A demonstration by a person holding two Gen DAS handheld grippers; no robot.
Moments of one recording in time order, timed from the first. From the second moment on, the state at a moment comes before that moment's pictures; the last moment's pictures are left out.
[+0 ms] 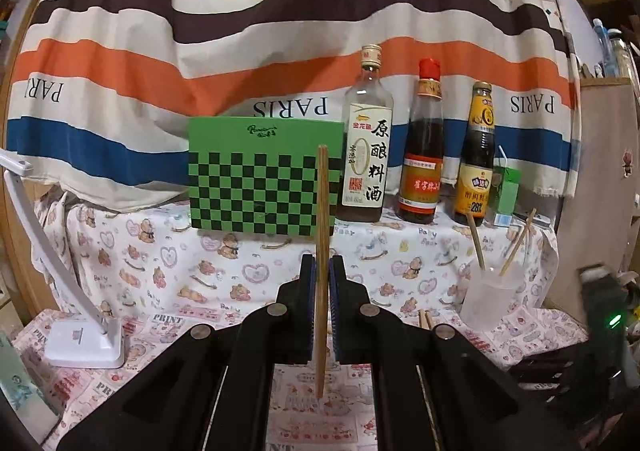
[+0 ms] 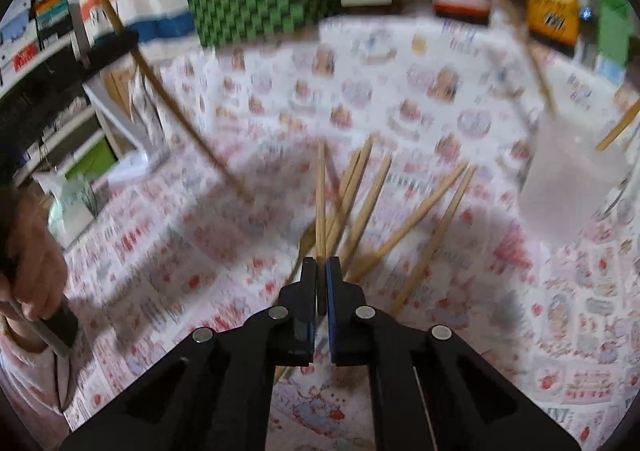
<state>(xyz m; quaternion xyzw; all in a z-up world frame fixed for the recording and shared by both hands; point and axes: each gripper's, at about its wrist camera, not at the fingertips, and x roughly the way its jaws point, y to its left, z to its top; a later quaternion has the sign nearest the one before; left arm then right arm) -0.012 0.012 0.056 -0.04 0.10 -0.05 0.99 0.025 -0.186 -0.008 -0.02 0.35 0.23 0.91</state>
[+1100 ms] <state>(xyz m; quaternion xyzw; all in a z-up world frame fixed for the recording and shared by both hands) -0.049 0.007 0.071 -0.05 0.01 -0.09 0.99 -0.044 -0.308 0.111 0.10 0.05 0.12 0.99</state>
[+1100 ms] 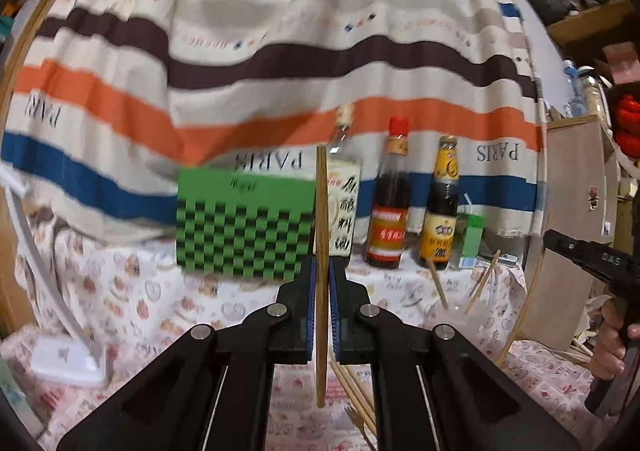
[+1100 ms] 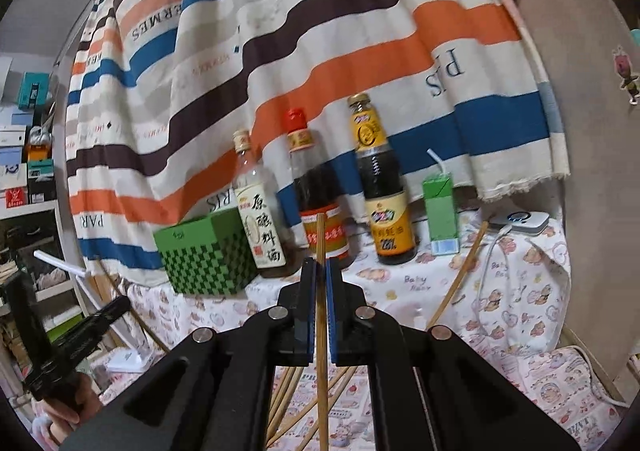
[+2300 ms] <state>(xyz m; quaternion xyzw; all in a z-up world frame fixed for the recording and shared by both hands) 0.086 -0.204 0.147 -0.04 0.06 -0.22 0.97 0.057 -0.386 0.170 0.13 0.01 0.00 0.99</state>
